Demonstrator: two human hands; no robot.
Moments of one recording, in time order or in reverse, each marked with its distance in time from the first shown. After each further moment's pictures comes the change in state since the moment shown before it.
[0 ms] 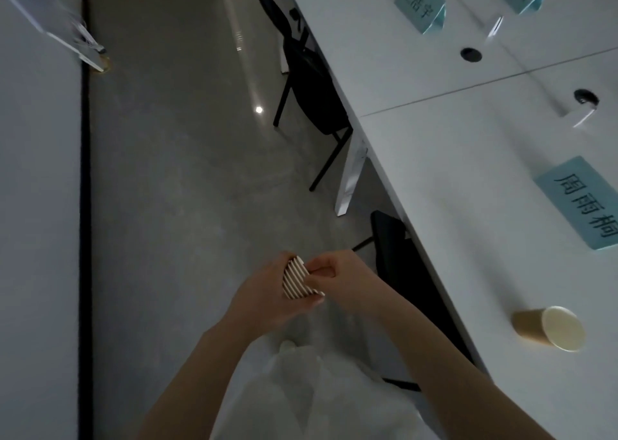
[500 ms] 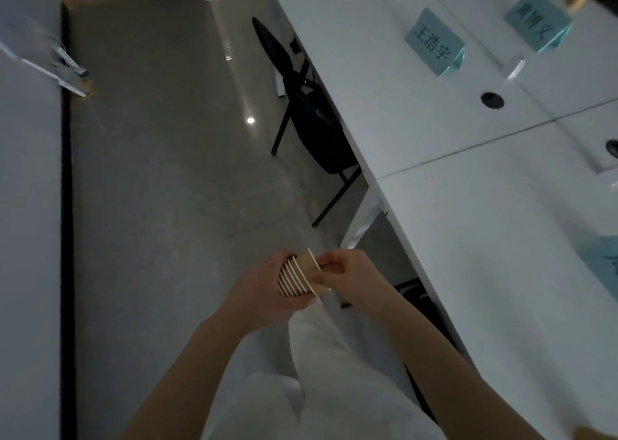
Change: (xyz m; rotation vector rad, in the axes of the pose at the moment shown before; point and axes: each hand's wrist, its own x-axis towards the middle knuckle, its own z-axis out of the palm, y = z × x) left_hand 0.197 -0.011 -0.119 -0.037 -0.082 0.063; right_hand 0.185 -0.073 -0.076 0.172 0.135 0.054
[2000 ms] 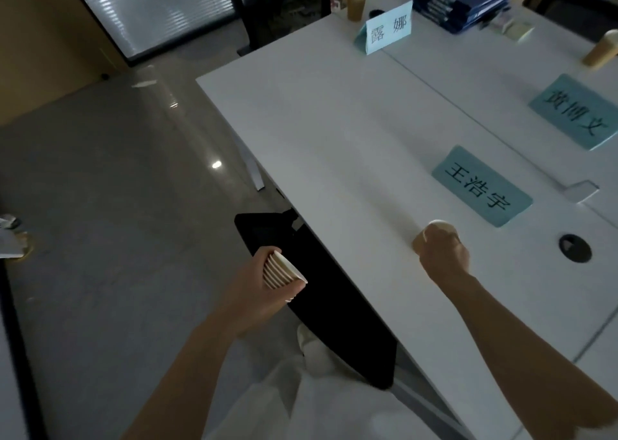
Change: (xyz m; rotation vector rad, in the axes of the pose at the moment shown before) left_hand 0.558 0.076 -0.355 0.001 -0.045 0.025; right_hand 0.525 -0.162 -0.294 -0.650 0.725 0.476
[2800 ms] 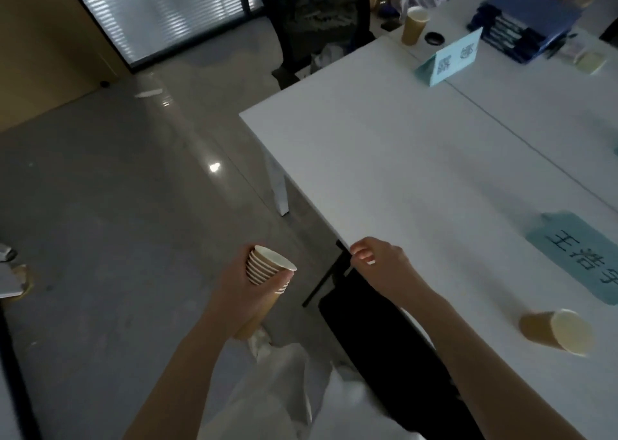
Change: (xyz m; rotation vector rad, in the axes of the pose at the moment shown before) left_hand 0.176 -0.077 -0.204 -0.212 0.119 -0.049; right_hand 0.031 -0.324 0.007 0.454 -0.334 -0.288
